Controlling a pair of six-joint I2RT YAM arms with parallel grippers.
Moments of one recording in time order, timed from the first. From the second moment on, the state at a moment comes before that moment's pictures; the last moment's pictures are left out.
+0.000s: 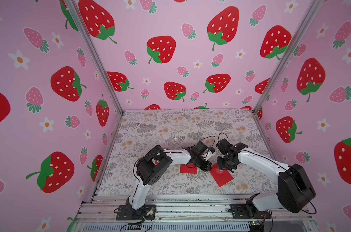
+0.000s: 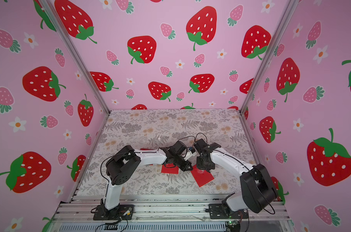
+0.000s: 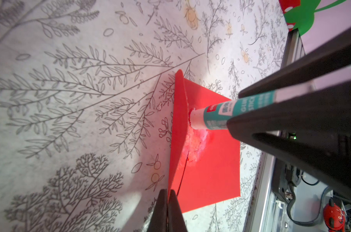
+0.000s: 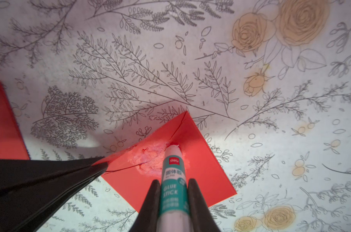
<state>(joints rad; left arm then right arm) -0.88 2.07 1.27 -0.19 0.55 -0.21 0.56 1.44 0.90 -0.95 0.17 0.62</state>
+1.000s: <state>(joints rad) -0.88 2.07 1.27 -0.19 0.55 -0.21 0.54 1.44 0.91 -0.95 0.08 0.57</state>
